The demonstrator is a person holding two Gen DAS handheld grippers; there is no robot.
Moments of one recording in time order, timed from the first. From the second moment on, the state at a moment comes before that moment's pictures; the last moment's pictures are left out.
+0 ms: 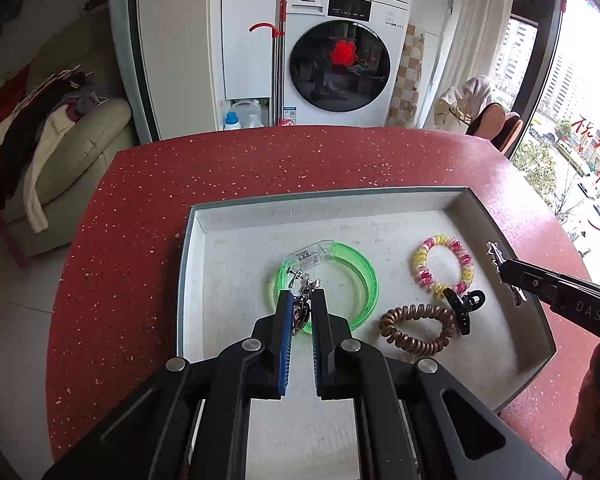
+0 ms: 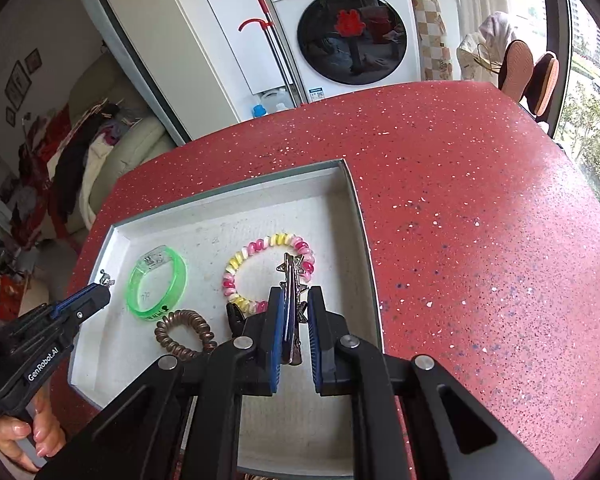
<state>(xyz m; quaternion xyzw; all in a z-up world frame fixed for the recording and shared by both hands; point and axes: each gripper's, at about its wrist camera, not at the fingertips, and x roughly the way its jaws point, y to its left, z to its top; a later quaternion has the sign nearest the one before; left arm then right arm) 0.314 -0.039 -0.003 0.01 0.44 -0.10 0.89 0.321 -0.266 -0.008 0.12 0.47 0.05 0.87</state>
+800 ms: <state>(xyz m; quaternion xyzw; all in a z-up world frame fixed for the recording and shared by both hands) 0.311 -0.051 -0.032 0.07 0.46 -0.07 0.88 0.309 -0.258 -0.016 0.12 0.46 0.06 0.88</state>
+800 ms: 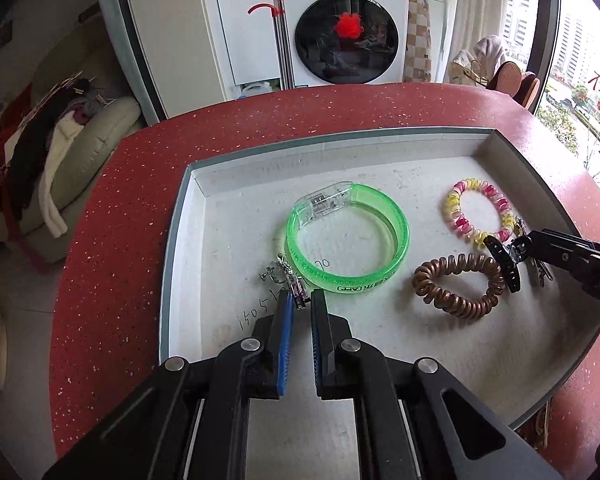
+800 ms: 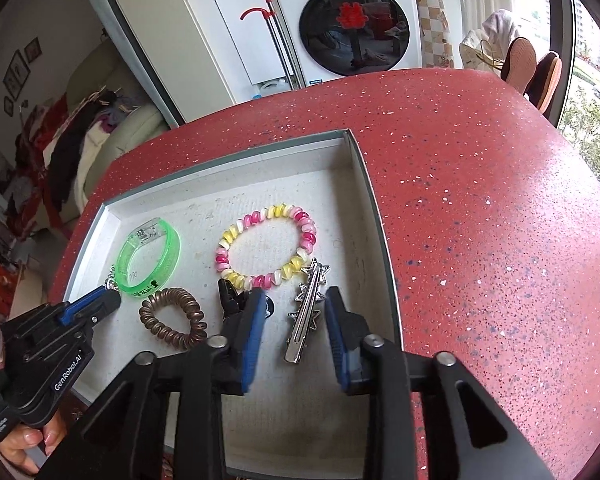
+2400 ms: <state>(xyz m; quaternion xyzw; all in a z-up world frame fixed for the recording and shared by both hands) 0.240 -0.018 0.029 0.02 0.37 -0.08 0.93 0.202 -0.229 0.049 0.15 0.40 0.09 0.90</state>
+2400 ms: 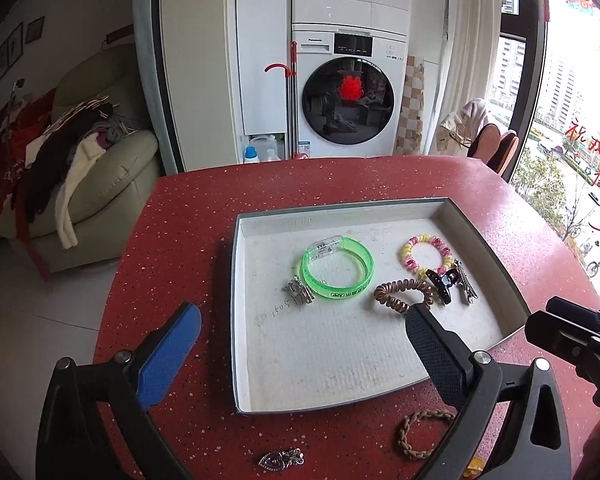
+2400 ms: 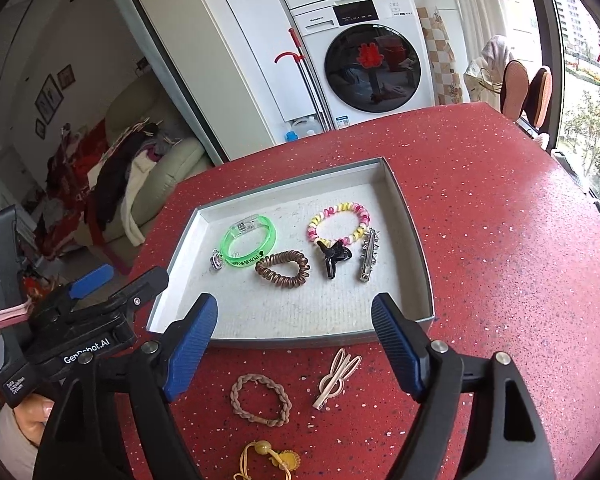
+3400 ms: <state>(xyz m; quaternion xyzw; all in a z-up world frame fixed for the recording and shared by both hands) 0.152 0.035 -0.017 -0.01 0.43 -0.07 0.90 0.126 -0.218 -0.006 0.14 0.48 0.06 0.86</state>
